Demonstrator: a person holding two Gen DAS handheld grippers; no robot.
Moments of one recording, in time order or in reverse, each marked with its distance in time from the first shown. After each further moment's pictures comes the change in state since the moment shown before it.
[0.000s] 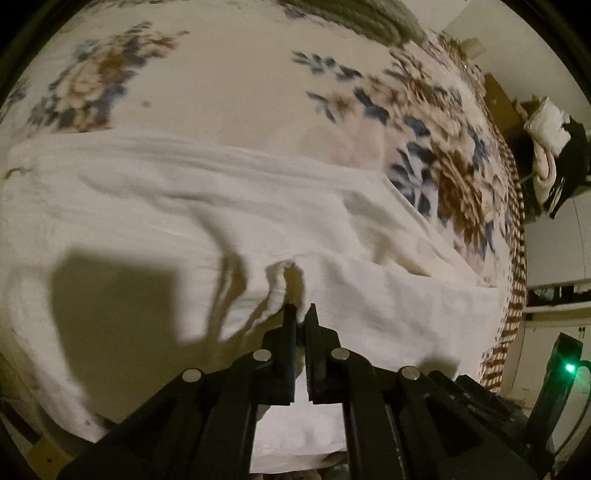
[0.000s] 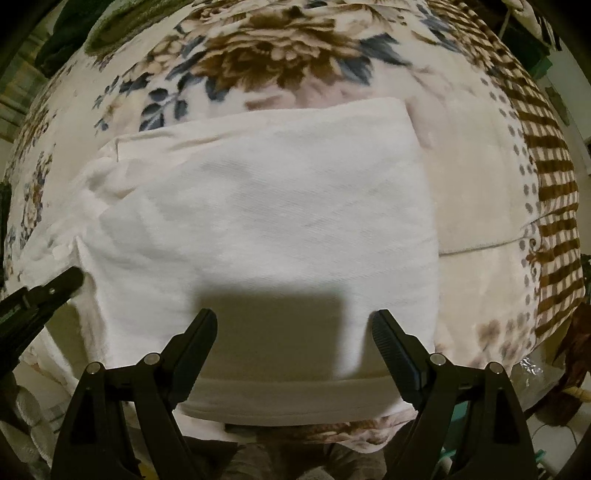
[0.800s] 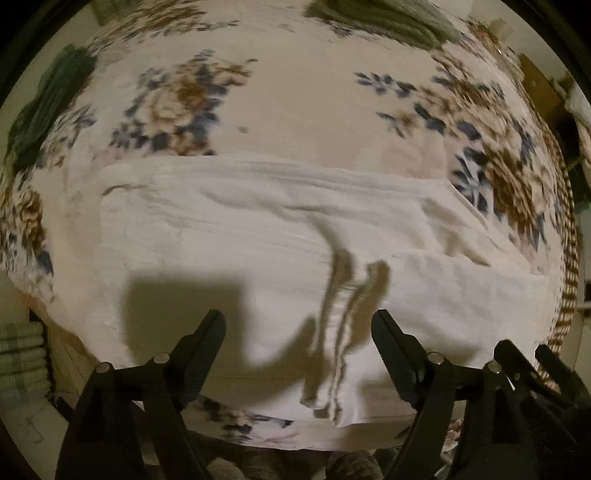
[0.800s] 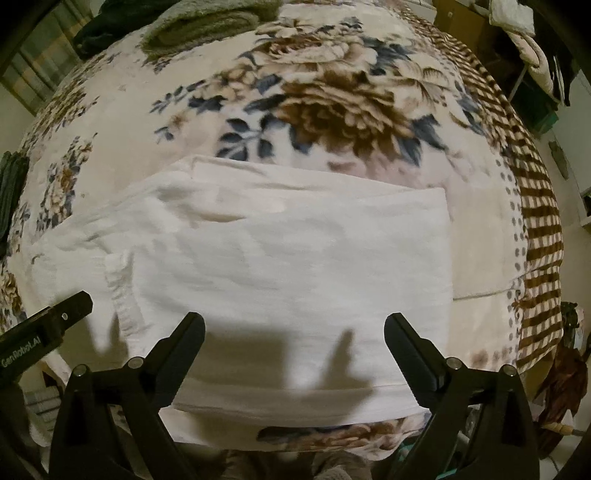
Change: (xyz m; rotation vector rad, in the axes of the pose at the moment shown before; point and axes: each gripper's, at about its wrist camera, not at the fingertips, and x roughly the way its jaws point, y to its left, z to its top) left arm -0.039 0.017 0.000 0.055 -0.001 0.267; right arm -0.049 0.077 -0.002 -0.133 -0.142 -0.048
